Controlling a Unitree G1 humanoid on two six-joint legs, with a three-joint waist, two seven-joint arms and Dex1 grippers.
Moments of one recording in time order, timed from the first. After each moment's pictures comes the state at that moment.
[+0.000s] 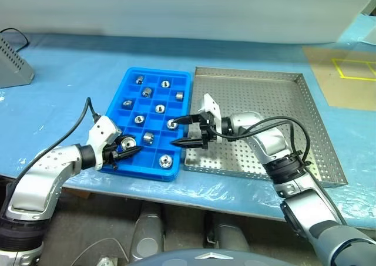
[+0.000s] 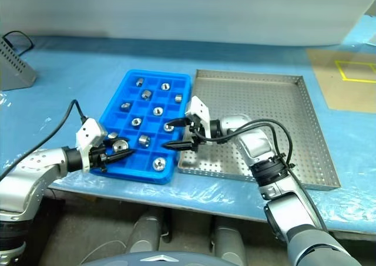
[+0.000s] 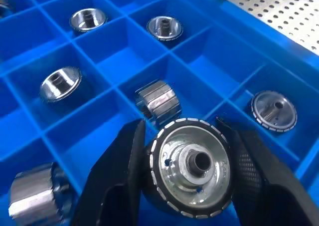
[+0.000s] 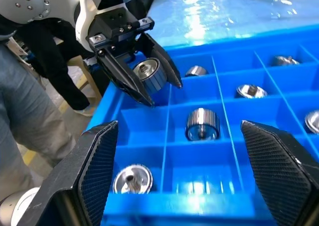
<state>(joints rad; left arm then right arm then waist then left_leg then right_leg) -0.04 0.73 0.16 -0.39 -0.37 0.64 -0.91 -0.67 -0.35 0.31 0.14 0.35 0.43 1.16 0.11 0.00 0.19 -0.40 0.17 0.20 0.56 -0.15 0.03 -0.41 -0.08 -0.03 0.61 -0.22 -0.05</state>
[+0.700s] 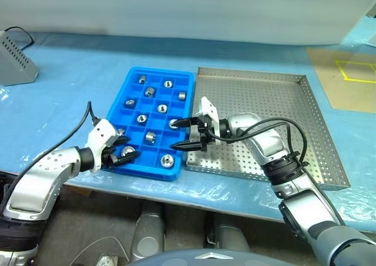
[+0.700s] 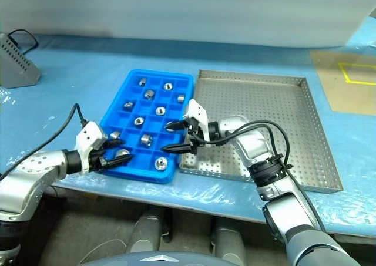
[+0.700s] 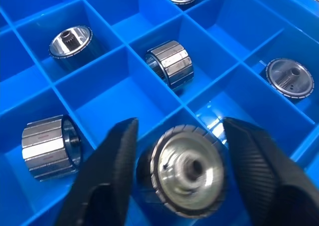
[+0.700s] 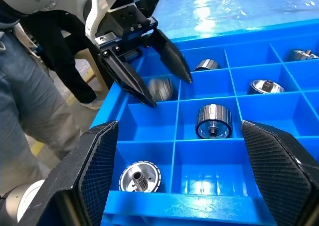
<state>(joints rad) -0.08 0.74 0.10 -0.31 -0.35 0.63 -0.86 -0.65 -0.35 0.32 0.14 0.32 0.43 1.17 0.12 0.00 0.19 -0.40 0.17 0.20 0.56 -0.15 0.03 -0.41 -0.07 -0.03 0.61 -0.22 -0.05</state>
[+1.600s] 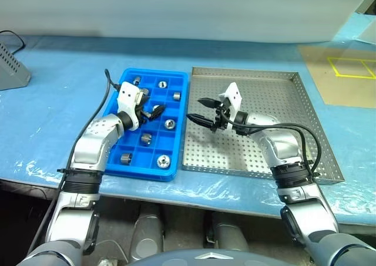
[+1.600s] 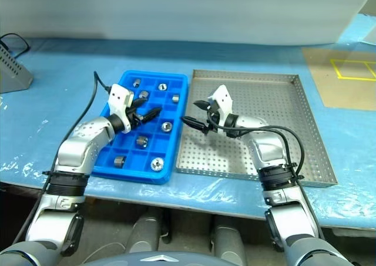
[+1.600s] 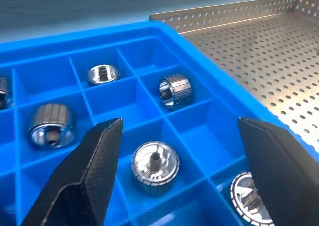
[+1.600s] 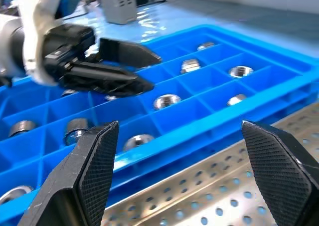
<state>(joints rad) -0.50 0.36 0.03 0.08 -0.29 0.49 -0.58 -0.58 -0.33 0.09 0.13 0.32 0.42 0.84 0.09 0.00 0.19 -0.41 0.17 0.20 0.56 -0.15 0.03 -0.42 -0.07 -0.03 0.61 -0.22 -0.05</state>
